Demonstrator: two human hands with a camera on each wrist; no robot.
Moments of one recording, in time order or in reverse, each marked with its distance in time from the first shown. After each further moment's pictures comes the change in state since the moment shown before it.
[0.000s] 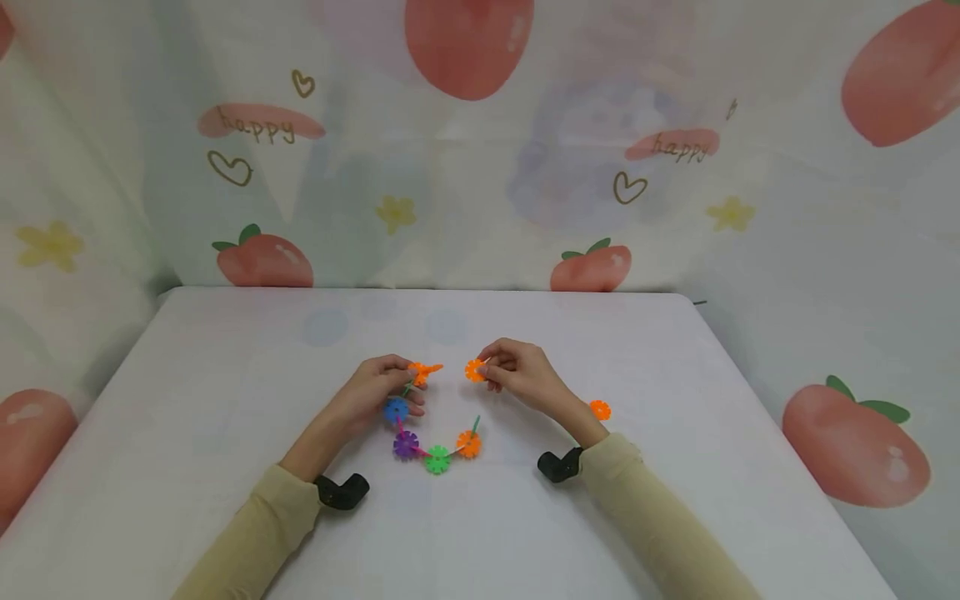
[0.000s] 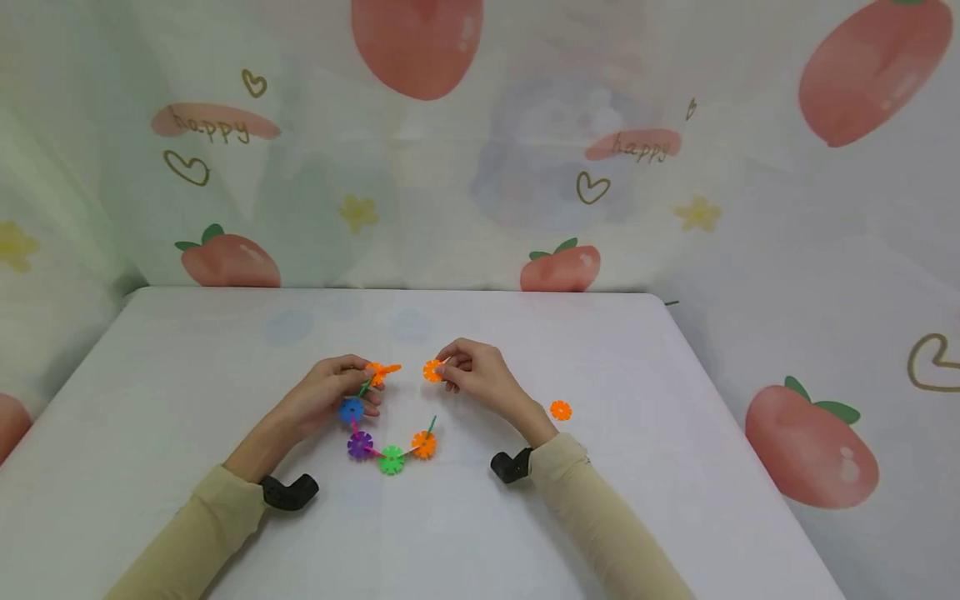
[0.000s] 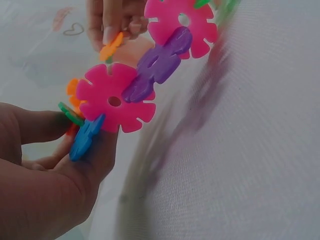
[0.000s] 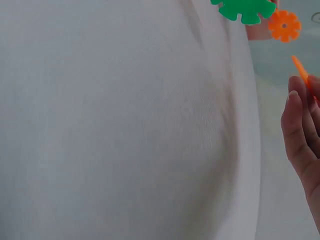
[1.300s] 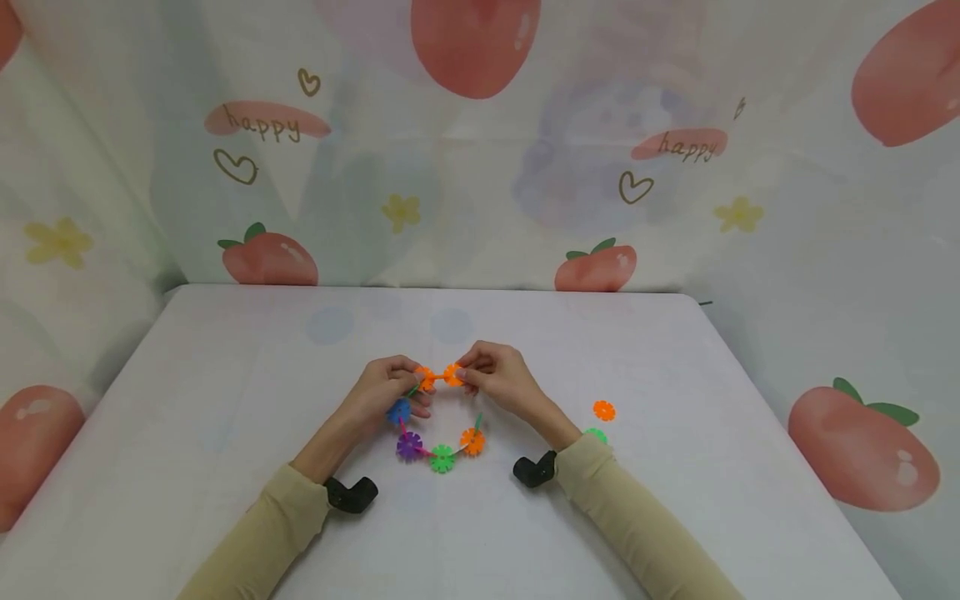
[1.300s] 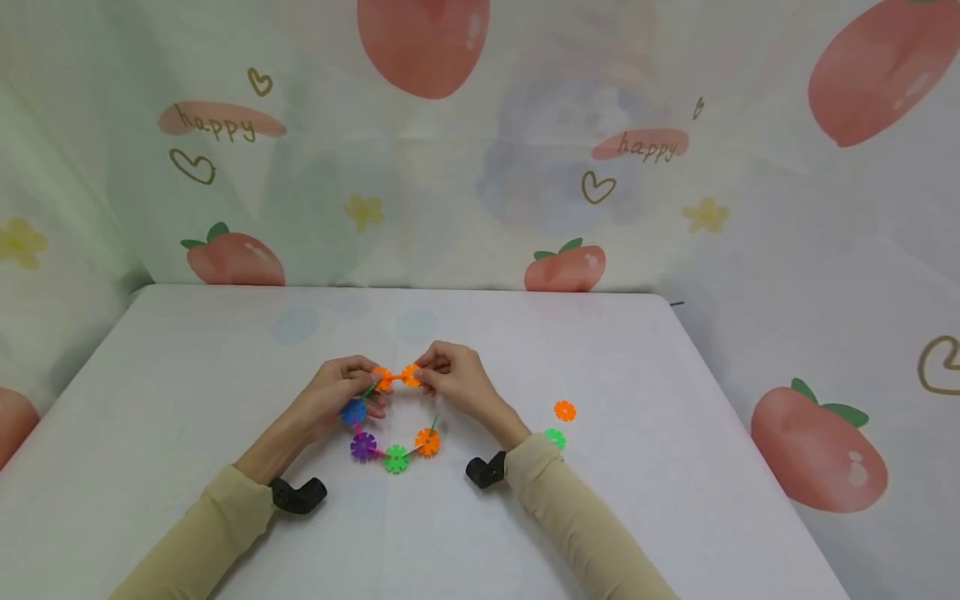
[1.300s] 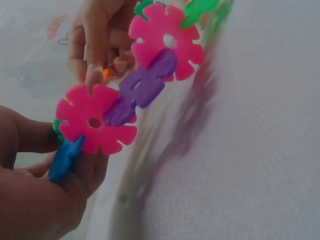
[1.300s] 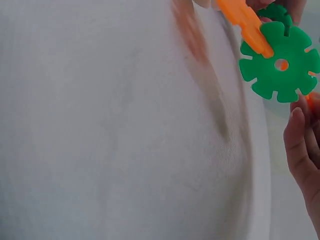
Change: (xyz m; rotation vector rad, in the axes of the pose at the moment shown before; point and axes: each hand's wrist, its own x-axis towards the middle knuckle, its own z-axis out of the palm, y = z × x) left_hand 0.002 -0.002 0.009 0.045 0.089 0.016; right_hand 0.015 -0.010 0.035 0.089 0.017 -0.017
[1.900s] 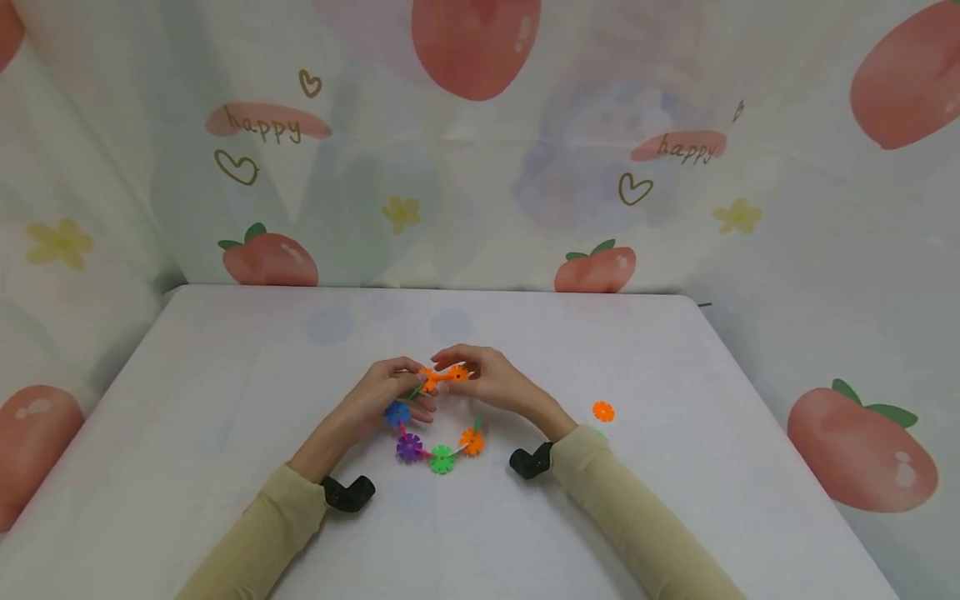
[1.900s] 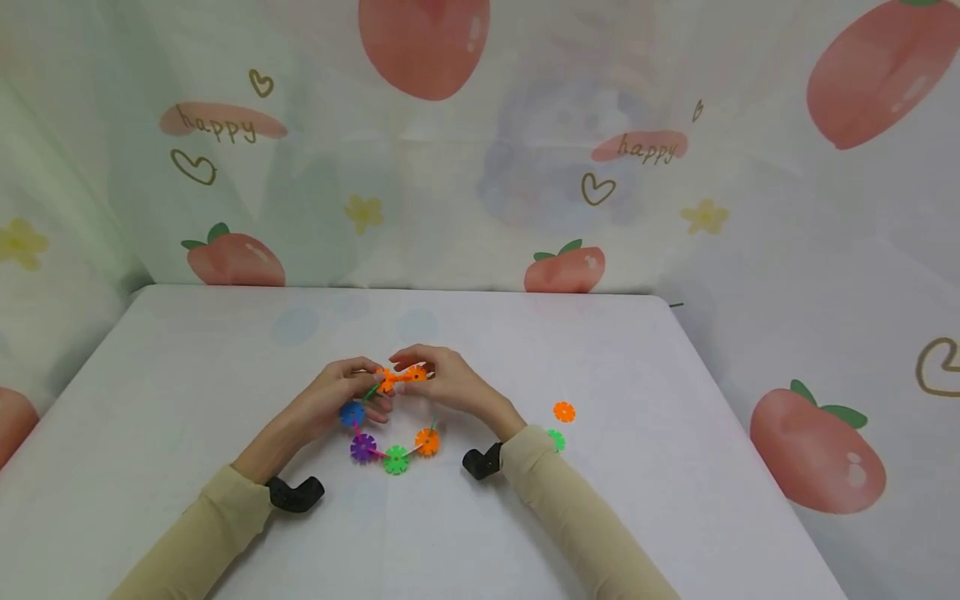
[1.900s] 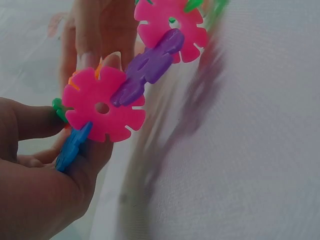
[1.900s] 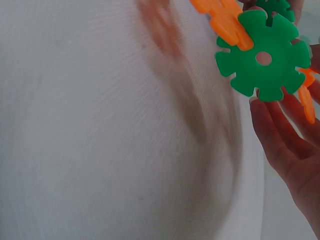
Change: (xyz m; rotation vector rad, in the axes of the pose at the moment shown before) left_hand -0.002 0.001 -0.004 0.003 -0.136 0.004; right_hand 0.009 -0.005 -0.002 -0.199 -0.260 -0.101
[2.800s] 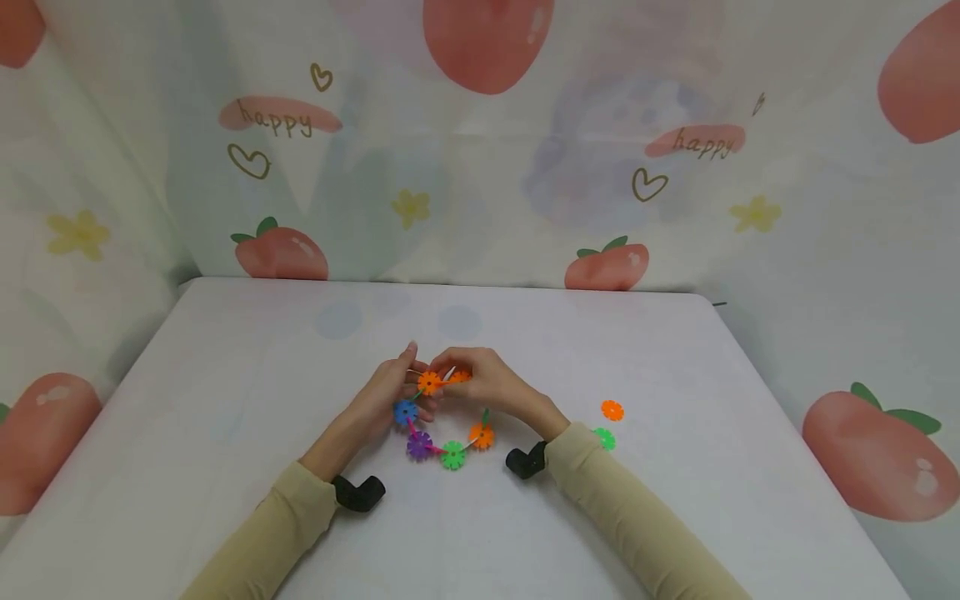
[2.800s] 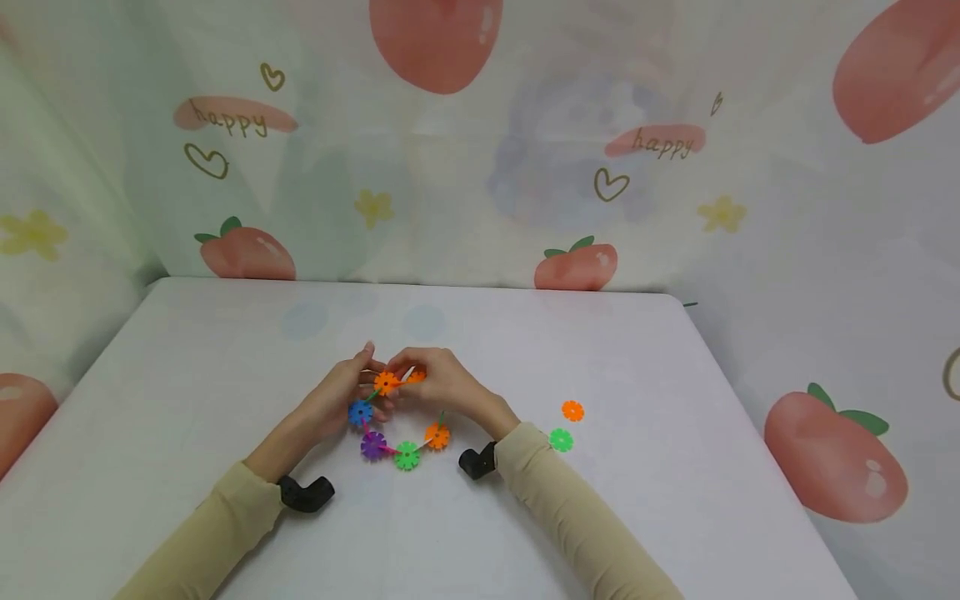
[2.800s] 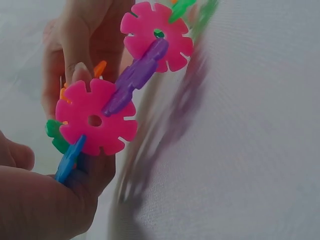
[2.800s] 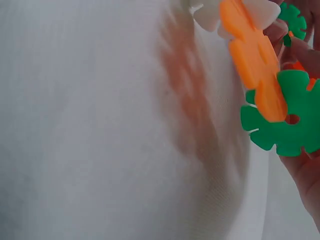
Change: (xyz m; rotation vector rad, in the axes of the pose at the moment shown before) left_hand 0.004 0.001 0.009 -0.068 0.168 -0.127; right_hand 0.012 -0.009 0.016 -0.079 -0.005 -0.049
